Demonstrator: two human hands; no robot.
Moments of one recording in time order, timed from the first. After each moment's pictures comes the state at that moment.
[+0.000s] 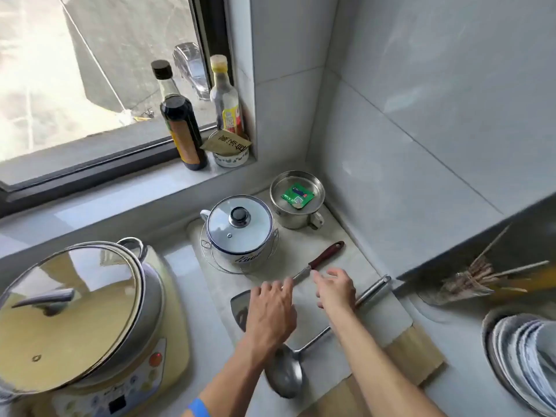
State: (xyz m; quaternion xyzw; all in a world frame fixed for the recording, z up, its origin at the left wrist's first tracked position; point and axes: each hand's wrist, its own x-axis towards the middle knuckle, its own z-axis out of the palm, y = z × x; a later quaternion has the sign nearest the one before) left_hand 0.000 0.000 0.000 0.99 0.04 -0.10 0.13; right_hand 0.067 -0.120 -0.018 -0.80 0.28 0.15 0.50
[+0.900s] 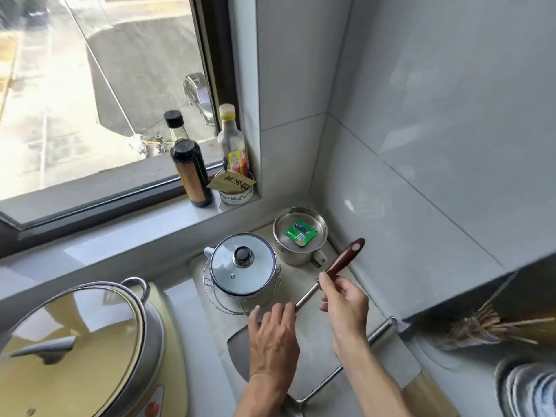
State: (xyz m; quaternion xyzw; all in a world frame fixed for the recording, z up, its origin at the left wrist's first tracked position) left_hand 0.017 -0.006 0.036 0.98 0.11 0.04 0.13; right_hand 0.101 -0.106 0.047 -0.70 0.22 0.04 0.67
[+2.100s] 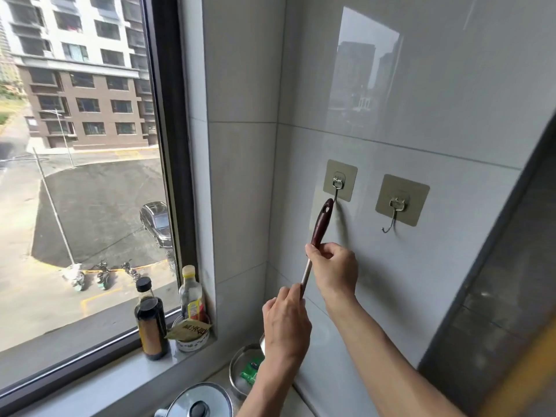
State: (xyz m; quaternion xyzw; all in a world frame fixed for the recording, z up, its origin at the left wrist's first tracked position) left_hand 0.179 -0.053 0.278 0.90 -0.01 0.25 0.37; right_hand 0.225 -0.124 0.360 -0.79 0.11 -0.22 0.56
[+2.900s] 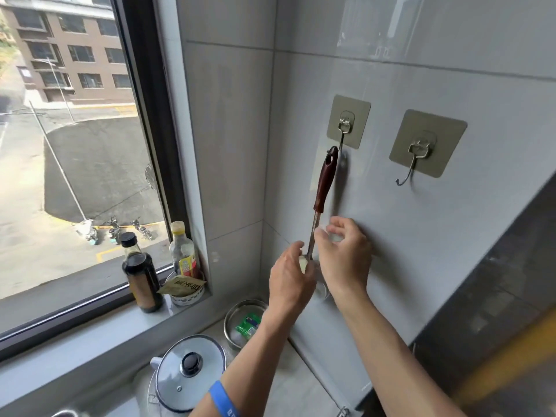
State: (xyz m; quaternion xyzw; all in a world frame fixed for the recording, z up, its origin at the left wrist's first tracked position) left_hand 0.225 -0.075 0.242 0.85 0.03 0.18 0.49; right_hand 0.222 -0.150 0.314 -0.82 0.10 -0.27 0.50
